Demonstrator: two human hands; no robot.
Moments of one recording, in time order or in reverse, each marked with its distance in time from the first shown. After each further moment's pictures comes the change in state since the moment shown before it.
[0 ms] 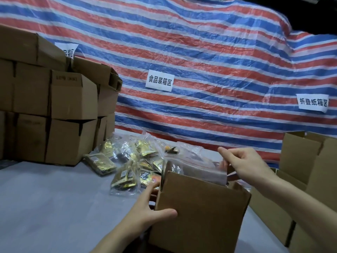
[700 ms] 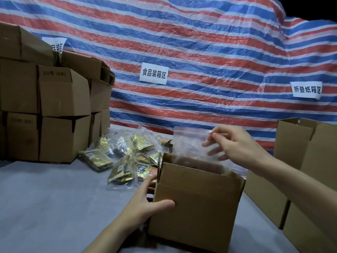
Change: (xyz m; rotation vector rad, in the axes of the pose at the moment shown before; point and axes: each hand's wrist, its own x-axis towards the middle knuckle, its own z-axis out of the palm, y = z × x) left_hand -0.001 0.001 0.002 0.068 0.039 0.029; right_hand 0.001 -0.024 -0.007 -0.011 -0.111 -0.148
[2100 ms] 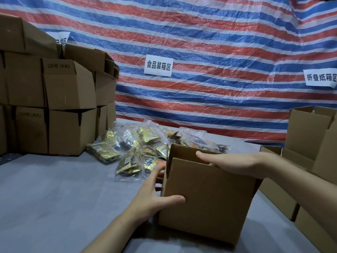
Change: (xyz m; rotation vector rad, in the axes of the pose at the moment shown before) left_hand -0.005 0.005 0.003 0.156 0.003 0.077; right_hand 0.002 0.010 0.026 -0.148 -0.748 0.512
